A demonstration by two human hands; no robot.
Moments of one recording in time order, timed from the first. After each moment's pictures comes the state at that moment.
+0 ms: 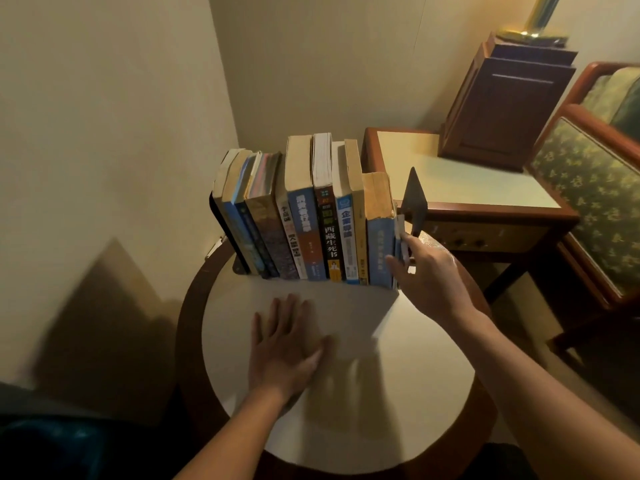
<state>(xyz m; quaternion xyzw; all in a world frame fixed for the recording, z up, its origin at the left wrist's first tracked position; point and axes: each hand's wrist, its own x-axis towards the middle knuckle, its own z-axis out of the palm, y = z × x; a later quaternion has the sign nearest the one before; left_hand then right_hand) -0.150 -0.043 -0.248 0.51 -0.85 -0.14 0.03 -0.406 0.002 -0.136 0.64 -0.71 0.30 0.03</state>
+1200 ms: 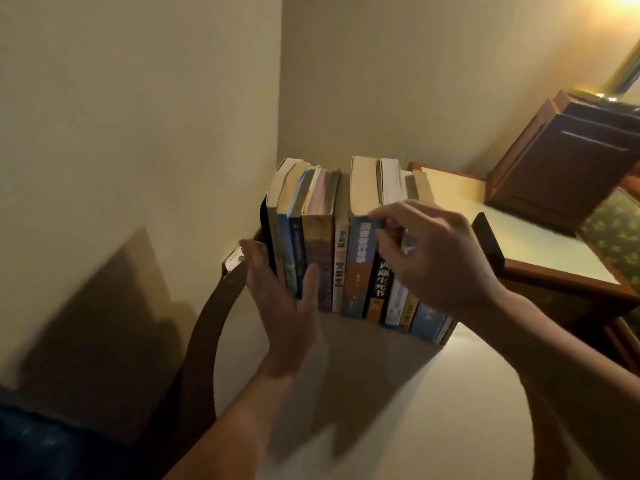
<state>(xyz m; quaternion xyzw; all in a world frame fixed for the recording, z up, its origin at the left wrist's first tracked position) -0.169 -0.133 -0.198 0.53 -0.53 -0.28 0.60 -0.331 -0.085 -0.042 0.79 -0.52 0.30 0.12</state>
